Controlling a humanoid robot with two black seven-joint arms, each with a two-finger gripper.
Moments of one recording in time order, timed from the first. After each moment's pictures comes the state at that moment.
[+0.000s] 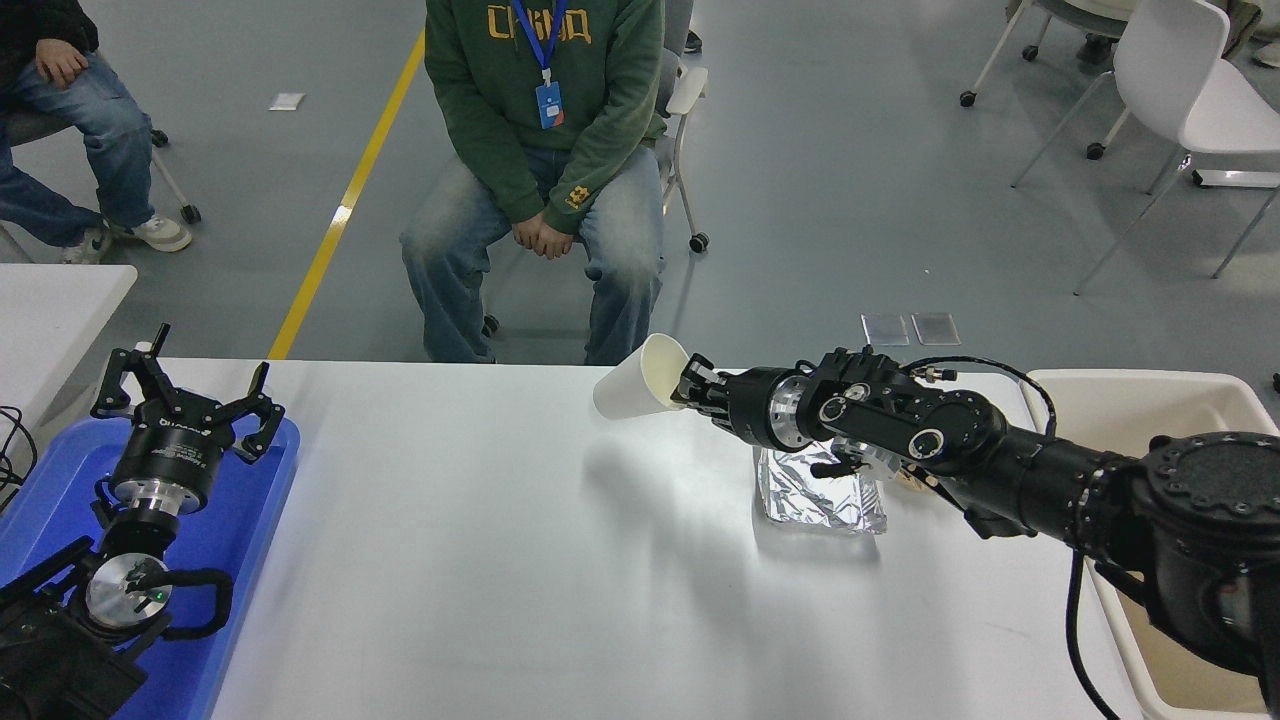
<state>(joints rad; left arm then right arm) -0.46 0.45 -0.83 -0.52 -0.19 -0.62 -0.53 1.13 -0.07 -0.07 0.61 -0.40 0.08 0.07</state>
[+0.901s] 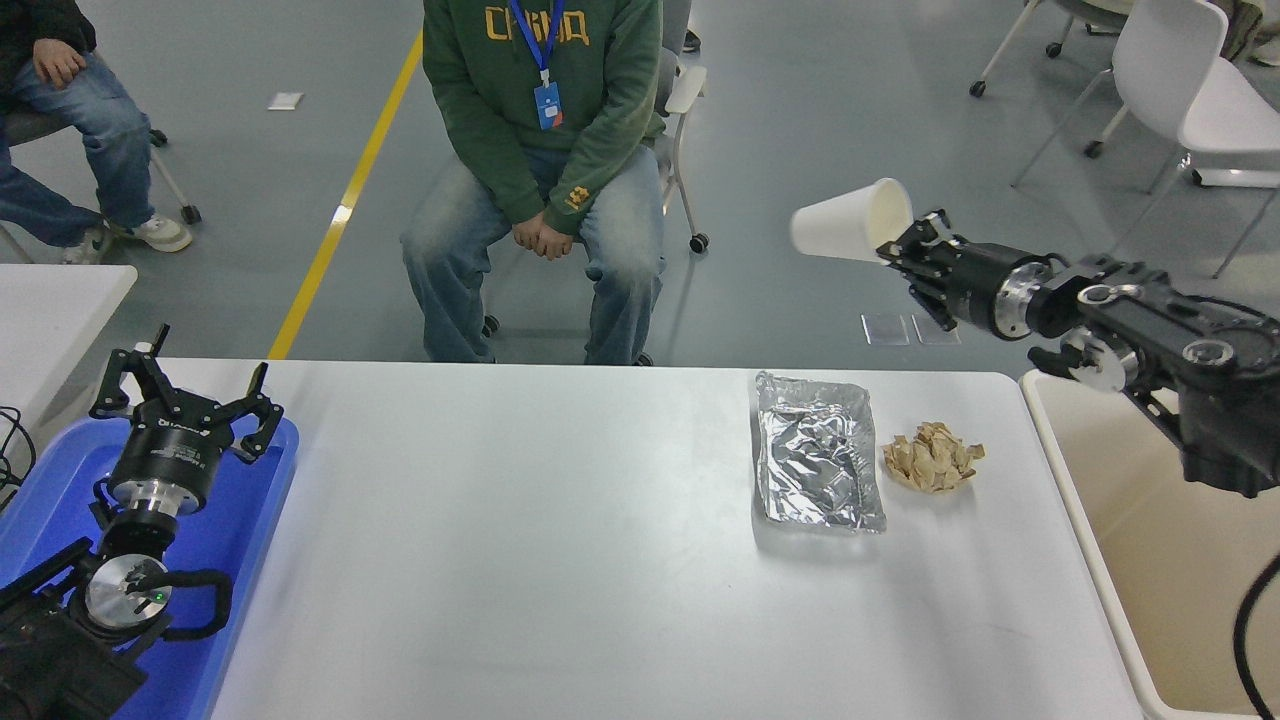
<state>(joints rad) -0.46 0.45 -0.83 -0.52 -0.19 -0.62 -0.53 1.09 -0.56 0.25 0.76 -0.33 0.15 0.07</state>
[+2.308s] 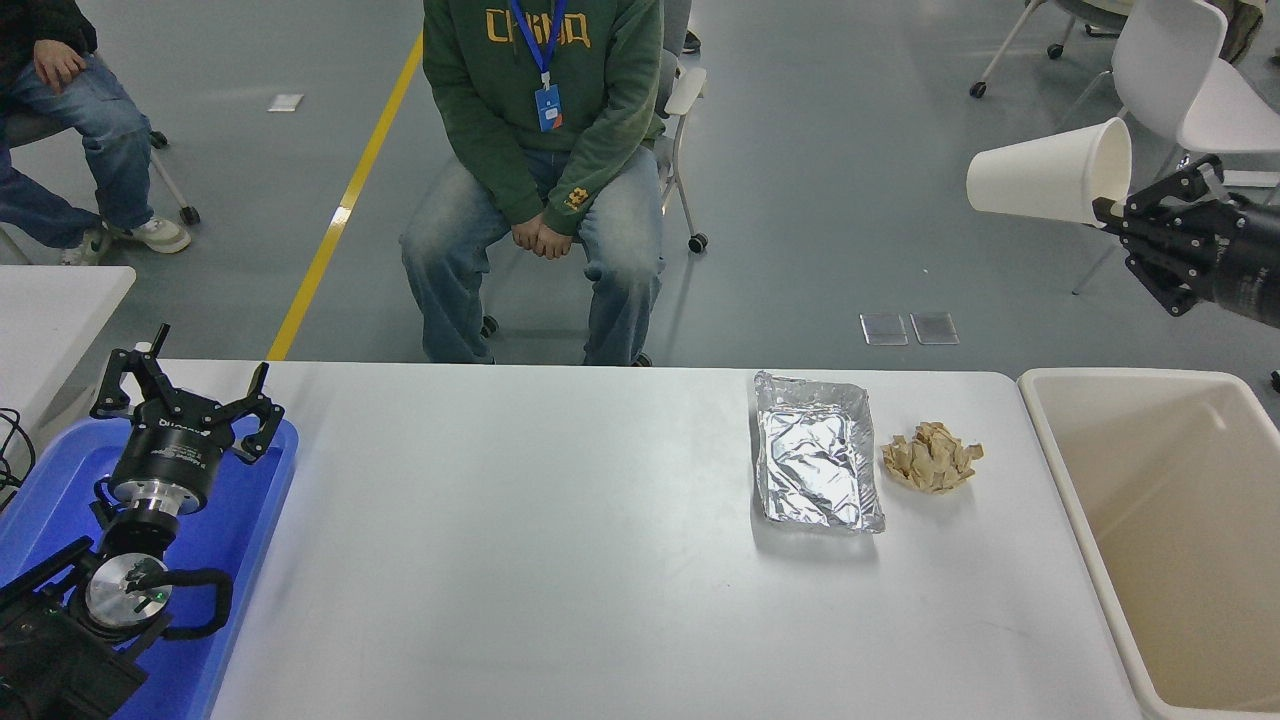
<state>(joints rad) -0.46 0.45 -0.83 -0.52 -0.19 -0.62 -0.53 1.05 -1.09 0.27 1.23 -0.27 0.21 0.07</state>
